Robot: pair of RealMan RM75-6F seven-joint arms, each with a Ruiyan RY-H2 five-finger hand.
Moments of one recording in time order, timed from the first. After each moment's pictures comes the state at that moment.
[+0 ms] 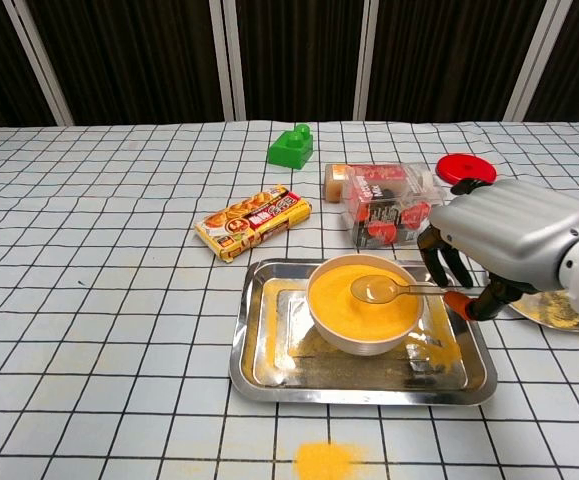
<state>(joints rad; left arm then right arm) -0.08 -1.07 -0.03 -1.60 1.52 1.49 -0.09 0.53 -1.60 0.14 -1.93 -0.97 1.26 -1.19</state>
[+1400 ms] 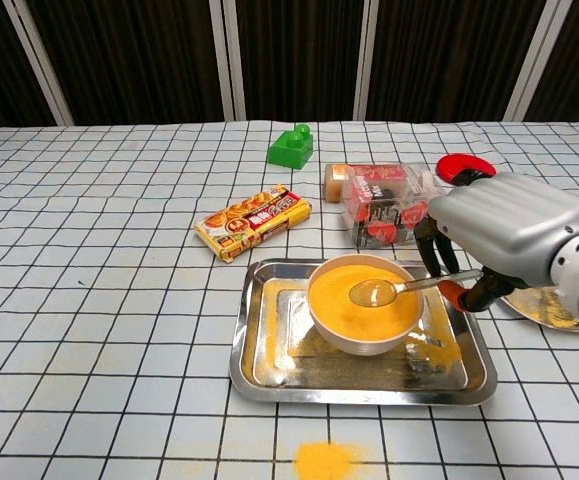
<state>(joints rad) -0.08 -1.07 -0.03 -1.61 1.51 1.49 -0.08 0.57 -1.65 0.11 -1.90 -0.98 1.36 -1.15</state>
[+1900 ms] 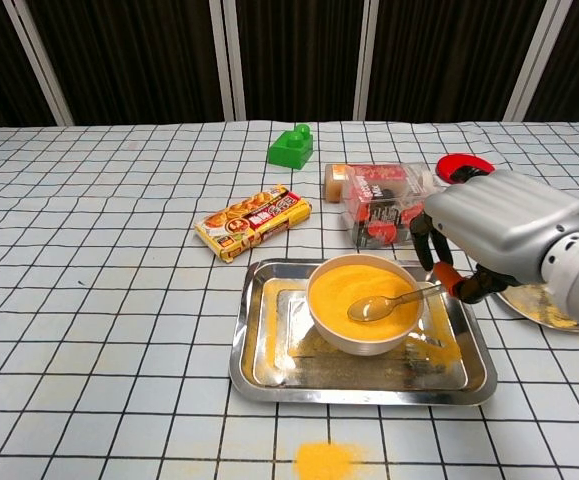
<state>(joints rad) -0.08 -1.07 -0.03 -1.61 1.51 1.49 -0.08 0.58 -1.68 0.11 -1.87 -0.98 1.38 -1.16</state>
